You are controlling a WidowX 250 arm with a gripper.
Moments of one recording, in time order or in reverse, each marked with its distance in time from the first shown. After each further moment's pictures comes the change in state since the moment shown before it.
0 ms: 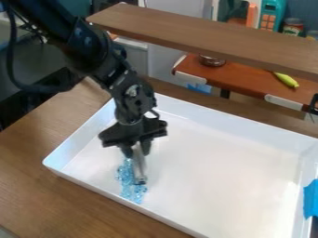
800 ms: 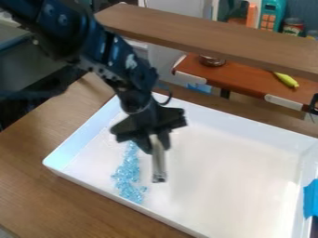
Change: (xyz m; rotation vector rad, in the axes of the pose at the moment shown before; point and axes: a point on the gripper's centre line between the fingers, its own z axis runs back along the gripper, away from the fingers) arm -0.023 -0.043 0.049 -0.257 0.099 -0.036
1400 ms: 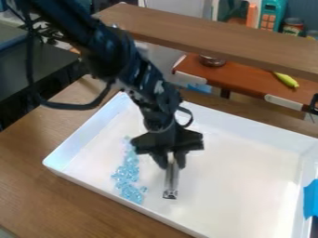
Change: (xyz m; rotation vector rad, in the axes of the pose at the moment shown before) arm -0.008 -0.002 -0.041 0.060 0.034 -0.173
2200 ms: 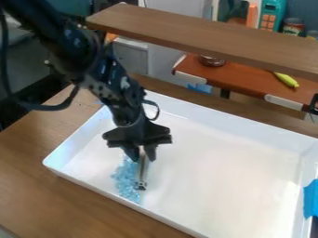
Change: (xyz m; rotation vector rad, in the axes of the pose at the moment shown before) arm 0.020 0.054 -0.003 0.045 -0.038 0.020
